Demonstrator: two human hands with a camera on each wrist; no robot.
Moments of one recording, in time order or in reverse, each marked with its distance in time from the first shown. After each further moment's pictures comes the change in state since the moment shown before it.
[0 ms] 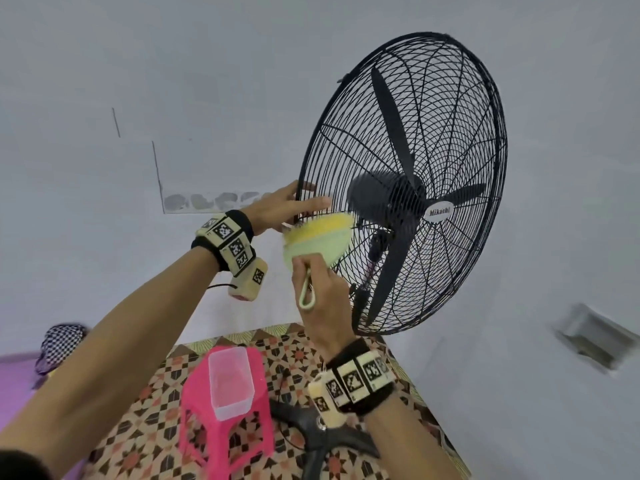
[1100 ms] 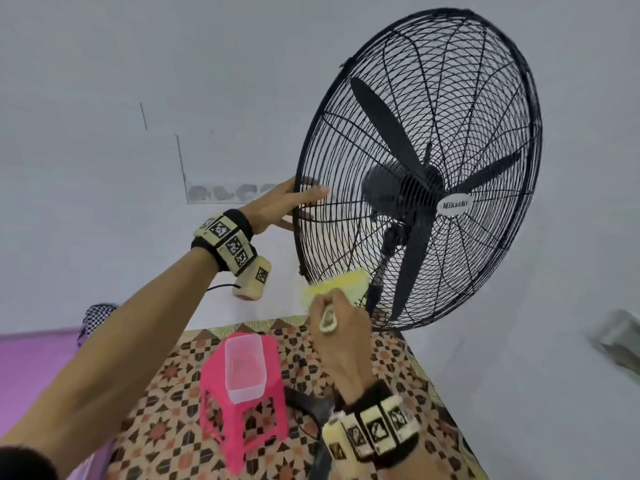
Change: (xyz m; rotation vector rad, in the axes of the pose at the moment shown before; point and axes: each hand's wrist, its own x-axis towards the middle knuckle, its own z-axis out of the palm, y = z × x) left_hand -0.009 -0.003 0.012 -0.073 0.085 -0.045; right_hand -0.061 0.018 -0.032 0.092 -0.215 0.327
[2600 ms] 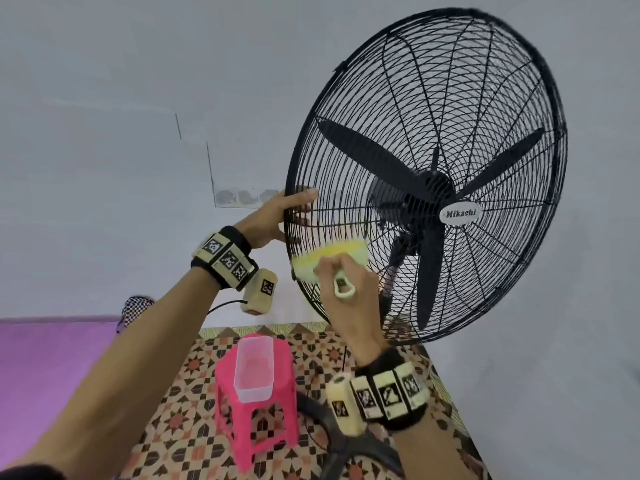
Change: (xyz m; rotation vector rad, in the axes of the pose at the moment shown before) left_hand 0.003 -0.004 0.028 -0.287 0.144 -0.058; right_hand 0.067 0.002 -0.062 0.301 -0.070 -0.015
